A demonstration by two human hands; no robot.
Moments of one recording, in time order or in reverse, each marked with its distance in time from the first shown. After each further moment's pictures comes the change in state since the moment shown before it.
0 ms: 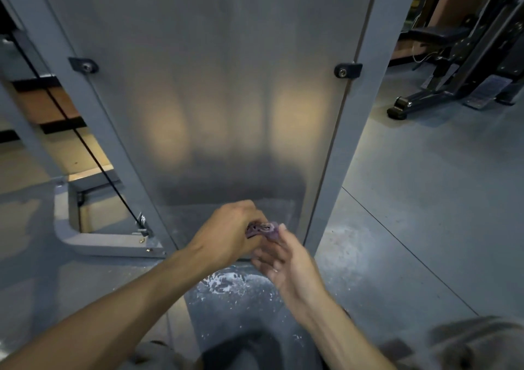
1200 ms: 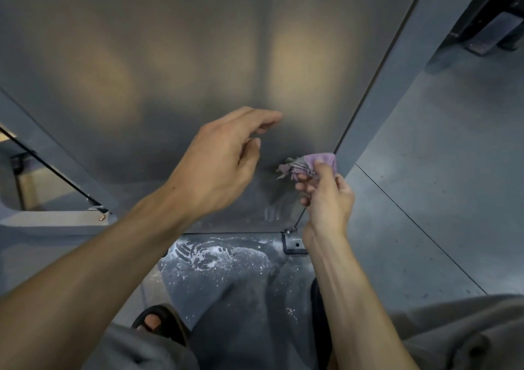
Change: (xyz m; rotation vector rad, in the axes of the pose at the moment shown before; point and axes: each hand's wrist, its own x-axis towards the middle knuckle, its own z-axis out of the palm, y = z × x) left_hand 0.079 -0.037 -0.001 -0.227 0.269 0.119; right_hand 0.119 -0.036 -0.017 -0.051 0.562 -0.418
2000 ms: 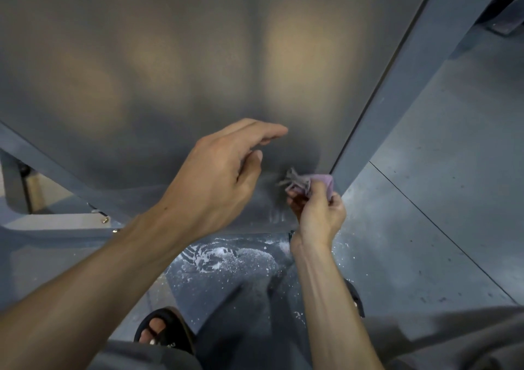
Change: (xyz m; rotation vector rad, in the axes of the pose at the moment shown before) left_hand 0.000 -0.004 0.013 0.010 -0.039 -0.025; right_hand 0.038 0.060 0.005 0.152 0.136 0.077
